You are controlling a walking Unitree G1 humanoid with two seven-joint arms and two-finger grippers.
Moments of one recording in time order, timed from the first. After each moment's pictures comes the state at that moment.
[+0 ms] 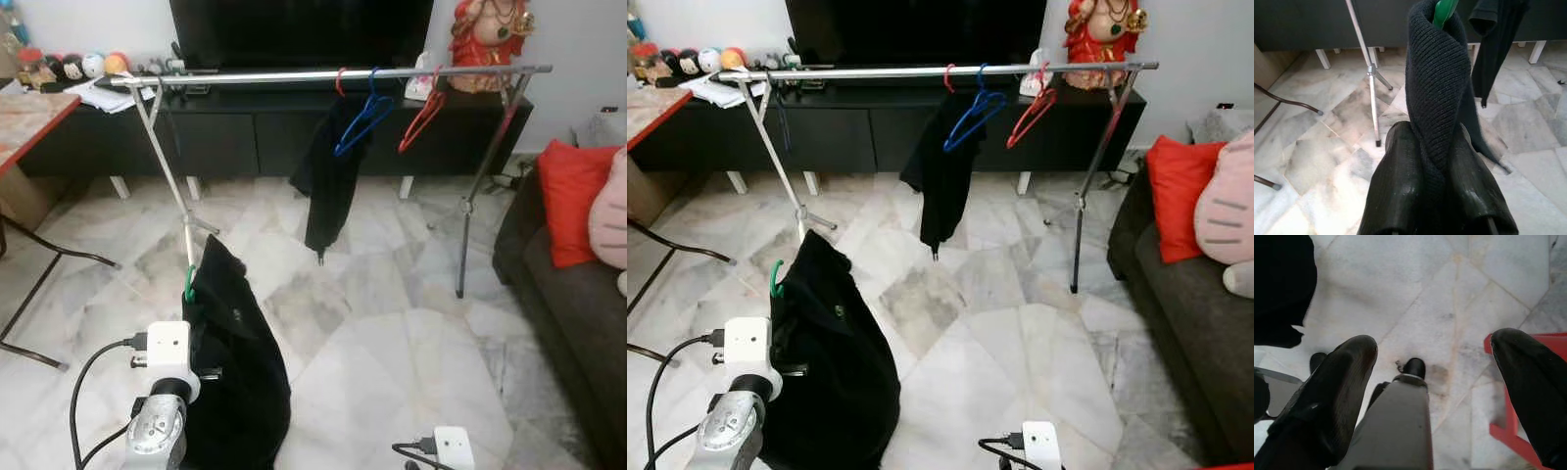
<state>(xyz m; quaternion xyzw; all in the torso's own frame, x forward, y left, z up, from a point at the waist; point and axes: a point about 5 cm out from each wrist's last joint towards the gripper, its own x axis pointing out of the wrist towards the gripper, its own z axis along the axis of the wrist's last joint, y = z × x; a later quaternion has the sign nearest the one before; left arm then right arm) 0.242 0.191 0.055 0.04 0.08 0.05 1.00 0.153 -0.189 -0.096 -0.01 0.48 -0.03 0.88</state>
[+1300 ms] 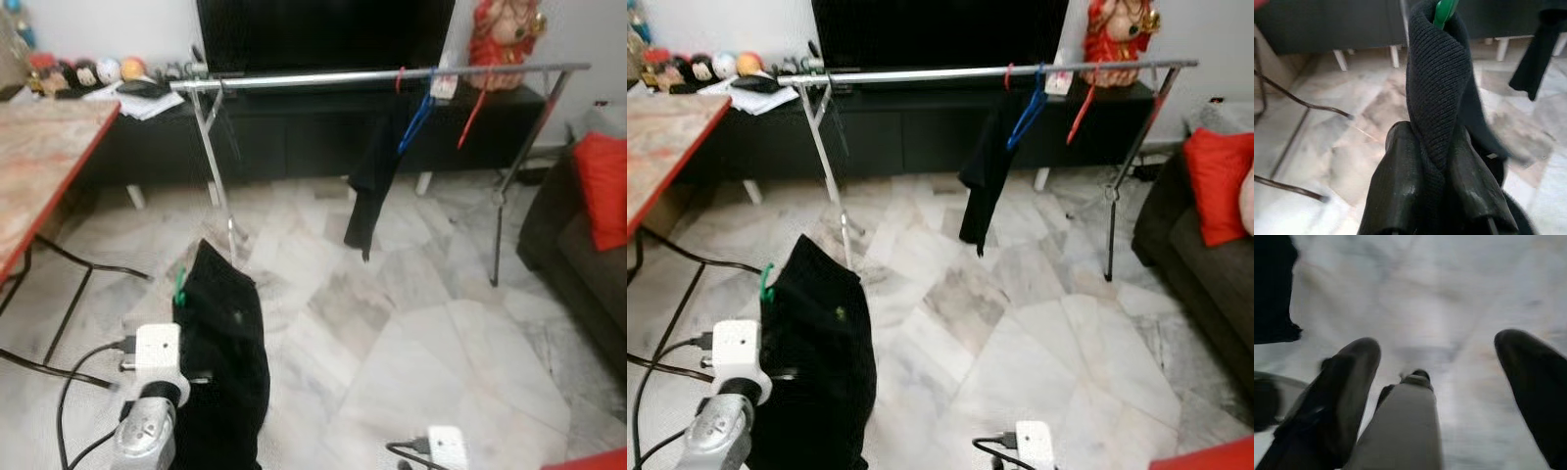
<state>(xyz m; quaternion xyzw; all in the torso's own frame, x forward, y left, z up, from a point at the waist) 0.239 0.199 0.057 0.04 0.08 0.05 0.99 0.155 -0.179 -0.096 0.00 0.48 -0.02 0.88</state>
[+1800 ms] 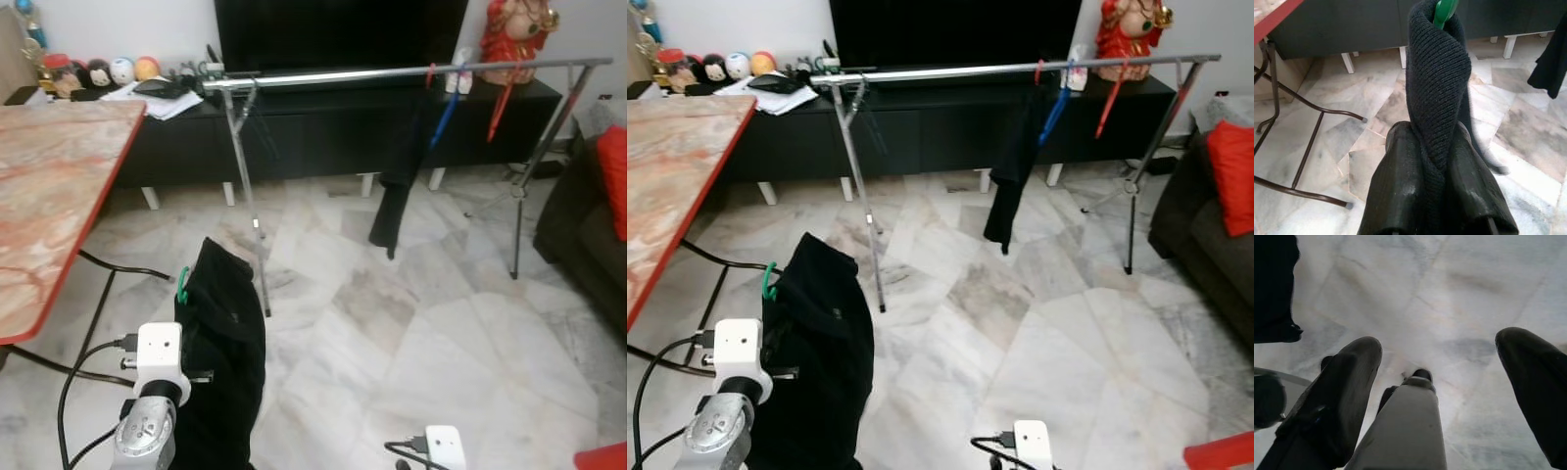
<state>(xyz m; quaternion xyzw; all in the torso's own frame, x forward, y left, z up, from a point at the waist) 0.239 0.195 0.058 0.04 0.08 0.04 0.99 0.156 -0.180 -0.096 0.00 0.48 -0.02 0.88</state>
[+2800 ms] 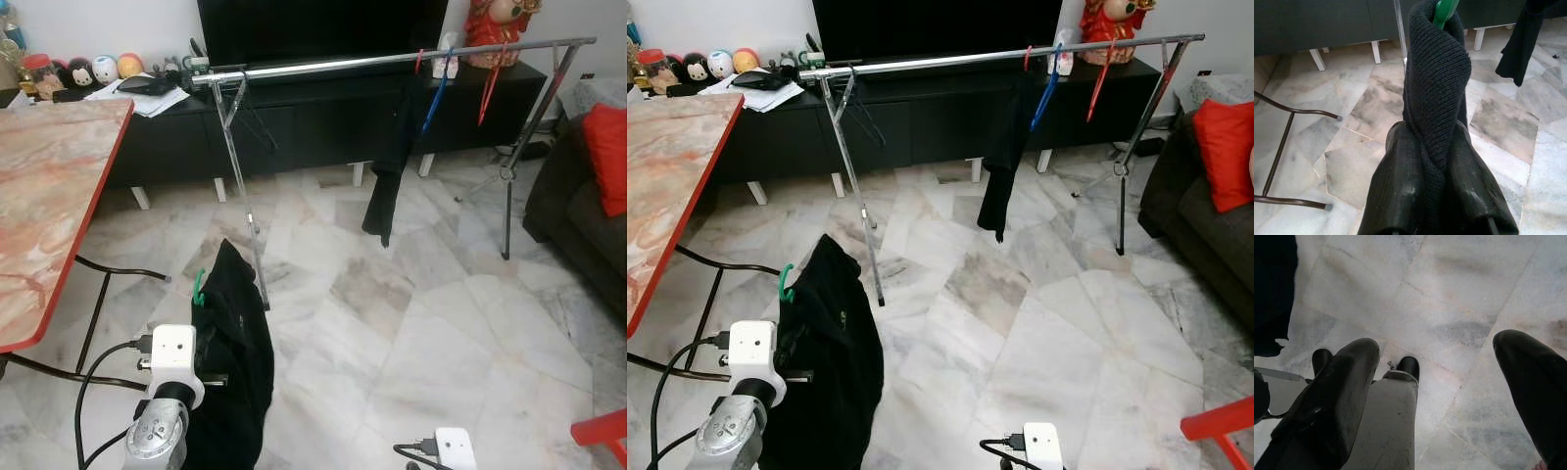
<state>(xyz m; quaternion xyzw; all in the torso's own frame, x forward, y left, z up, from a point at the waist) 0.237 0.185 0.055 0.02 0.09 0.01 1.00 0.151 -0.191 -0.096 -0.01 0.48 -0.03 0.88</state>
